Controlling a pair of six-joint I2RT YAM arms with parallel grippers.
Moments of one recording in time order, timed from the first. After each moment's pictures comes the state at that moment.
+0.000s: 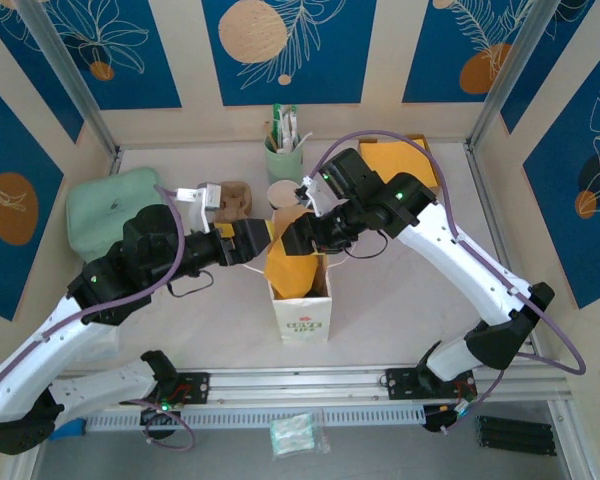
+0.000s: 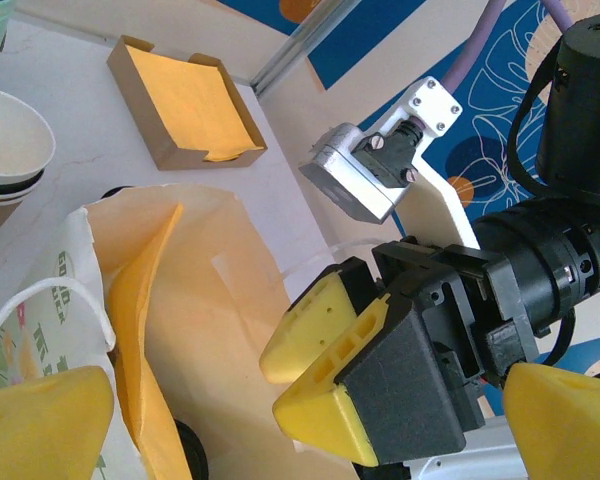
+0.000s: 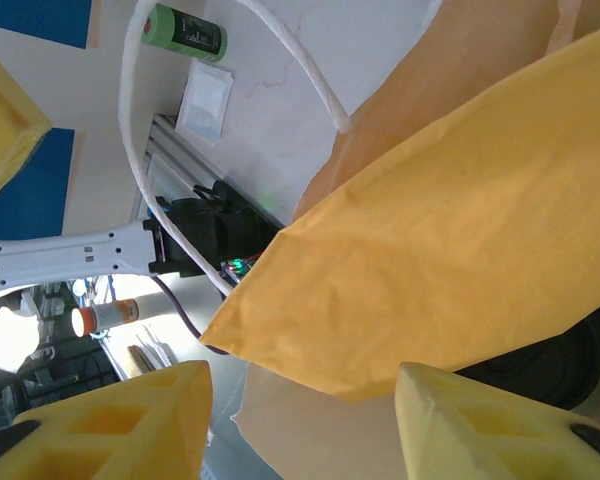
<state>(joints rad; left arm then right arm) -0.85 0.90 1.24 -0.63 0.07 -0.79 0.79 1.48 1.73 -1.20 -0.52 0.55</state>
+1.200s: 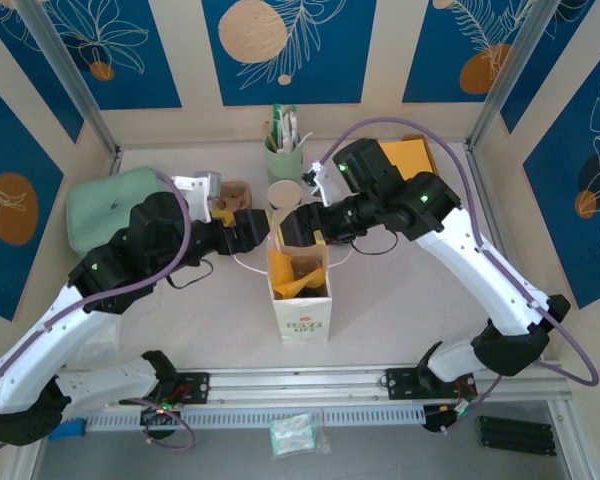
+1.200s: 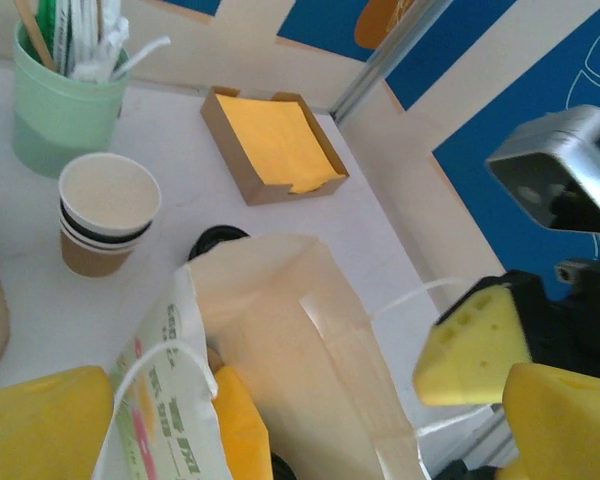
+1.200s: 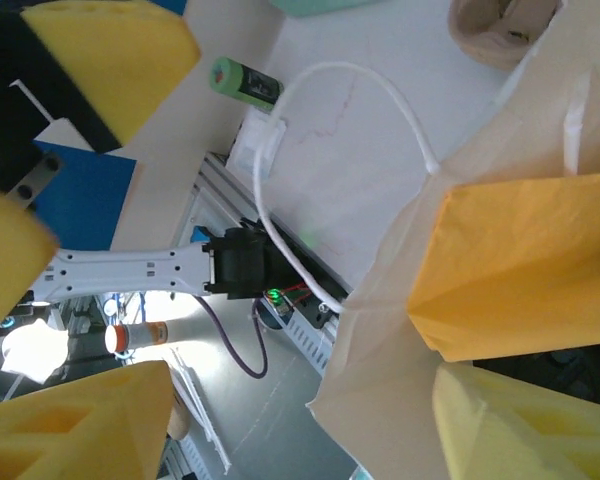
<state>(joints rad) -0.83 0.99 1.37 -0.75 -0.08 -0.64 0.79 1.43 1.82 -1.17 -0.52 0.57</state>
